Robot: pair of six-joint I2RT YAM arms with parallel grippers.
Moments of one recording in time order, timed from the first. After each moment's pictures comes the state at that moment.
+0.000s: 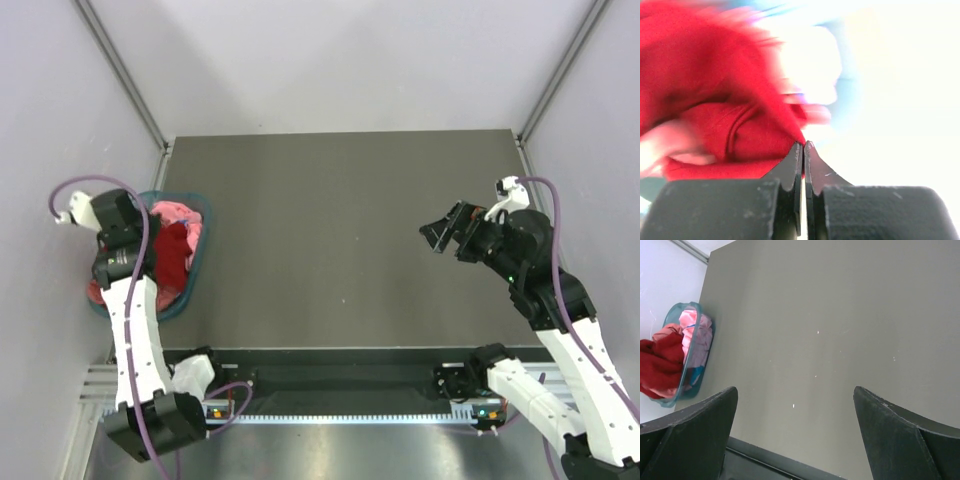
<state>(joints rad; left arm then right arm) 0.35 0.98 1.01 -0.63 -0.27 -0.83 0.34 0.70 0.99 -0.66 -0.07 0.56</state>
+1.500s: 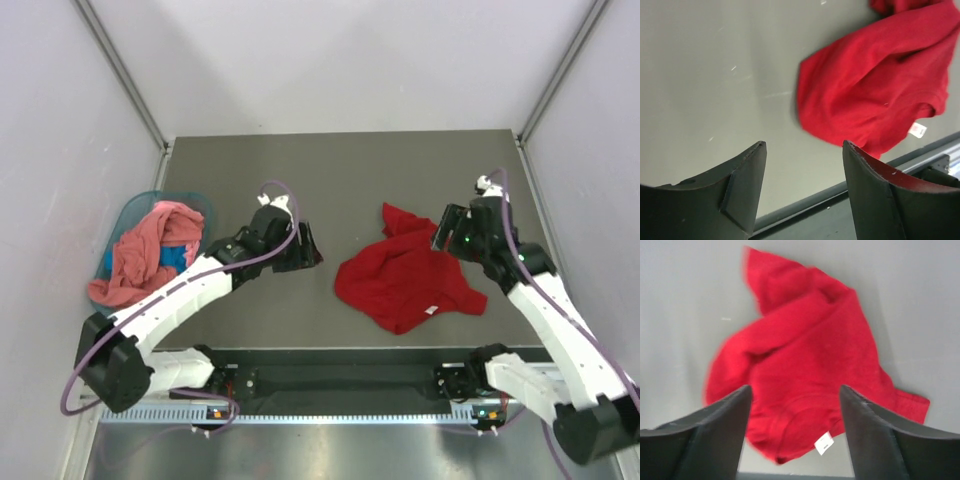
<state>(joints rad) -0.66 1.21 0.91 -0.48 0.01 -0.73 0.32 0.88 0.94 -0.72 0.15 0.50</state>
